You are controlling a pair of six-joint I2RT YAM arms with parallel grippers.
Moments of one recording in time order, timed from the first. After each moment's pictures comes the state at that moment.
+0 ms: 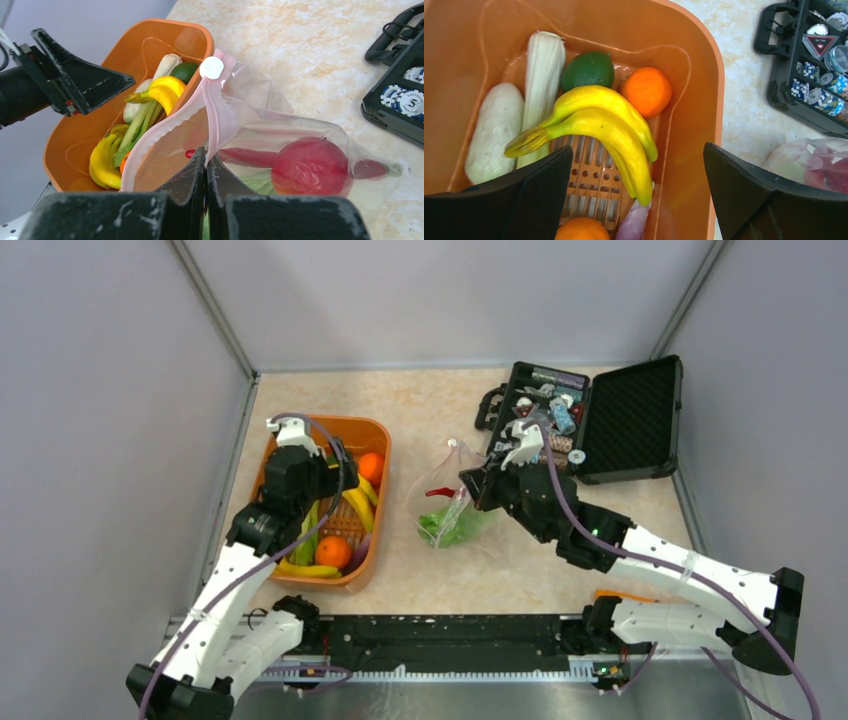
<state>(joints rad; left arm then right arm) -0.35 0.82 0.86 -0.50 -0.23 -0.44 1.07 1.00 0.94 -0.14 0.45 0.52</state>
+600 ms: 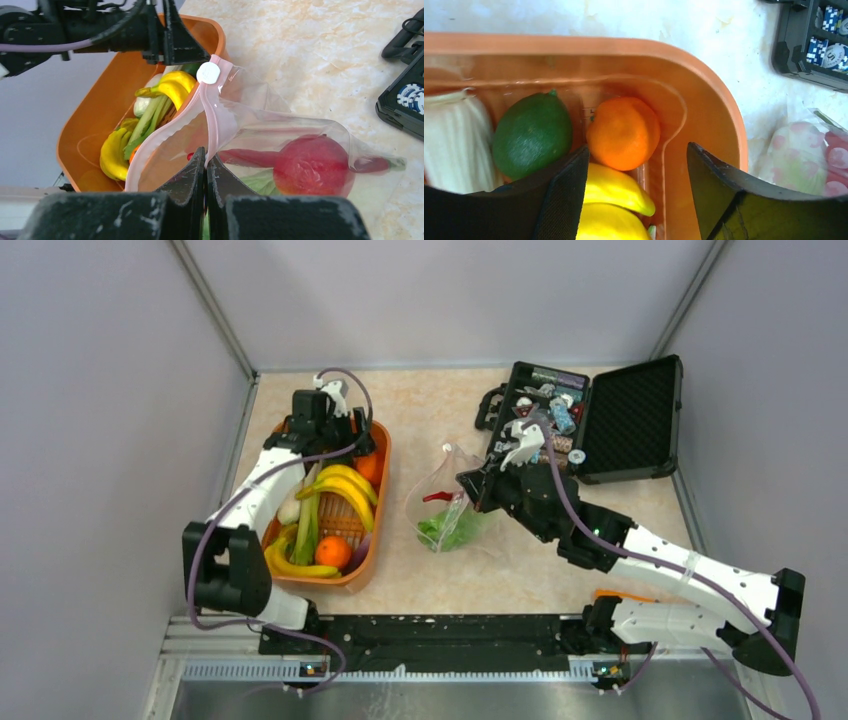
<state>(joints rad) -0.16 1.43 1.11 -0.39 0.23 -0.27 1.06 0.99 0.94 -0.14 0.40 0.53</state>
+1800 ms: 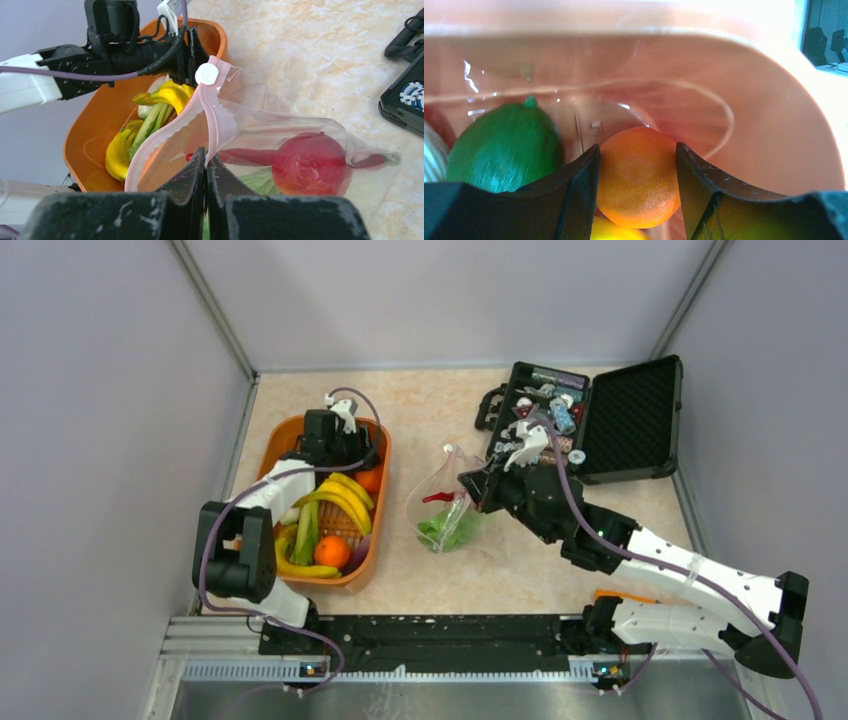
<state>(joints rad) -0.16 1.57 0.97 -0.11 0.29 -0.23 1.06 0.98 0.94 -0.14 0.39 0.55</state>
